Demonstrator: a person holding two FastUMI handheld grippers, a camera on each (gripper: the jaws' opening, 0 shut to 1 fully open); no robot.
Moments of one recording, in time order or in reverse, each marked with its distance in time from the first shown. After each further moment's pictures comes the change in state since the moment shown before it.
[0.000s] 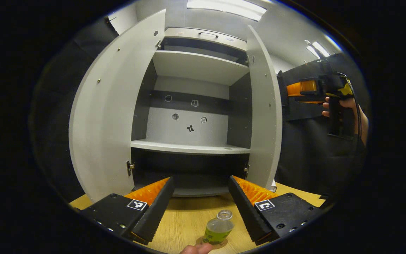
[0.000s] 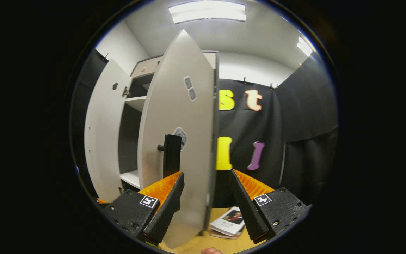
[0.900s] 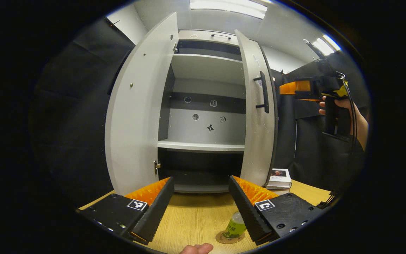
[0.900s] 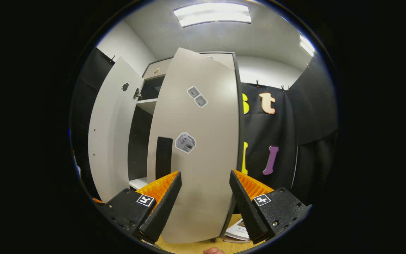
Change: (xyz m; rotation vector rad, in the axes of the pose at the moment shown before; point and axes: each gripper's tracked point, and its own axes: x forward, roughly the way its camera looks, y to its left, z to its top) left arm -0.025 0.039 0.001 0.020 0.020 0.101; right arm 0.003 0.033 -0.010 0.002 -0.060 0.032
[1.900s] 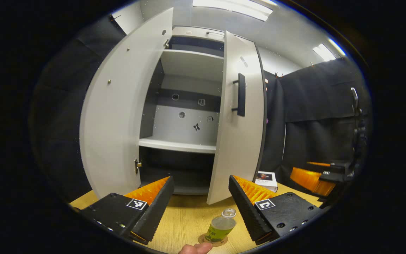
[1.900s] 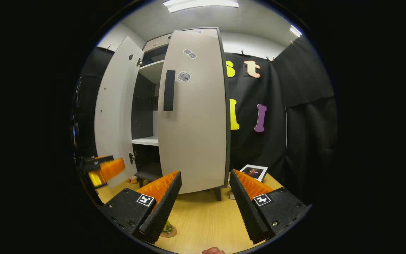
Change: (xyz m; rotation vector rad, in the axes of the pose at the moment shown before) left arm 0.009 -0.019 0.040 -0.067 -0.076 -0.045; right arm -0.112 0.013 -0.175 0.078 0.238 -0.052
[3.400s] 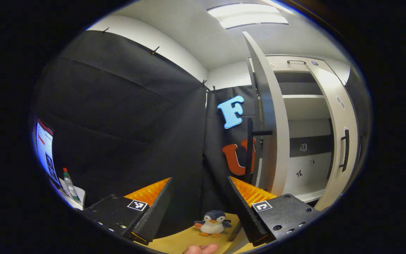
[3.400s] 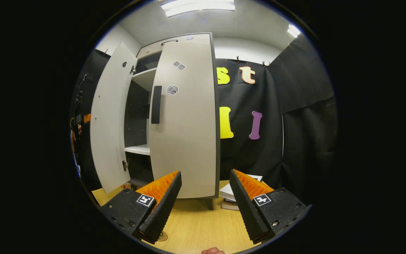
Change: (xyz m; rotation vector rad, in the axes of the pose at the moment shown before) left arm -0.015 0.234 0.149 0.099 -0.201 0.618; right arm 0.016 -0.030 0.033 -0.008 -0.069 -0.029
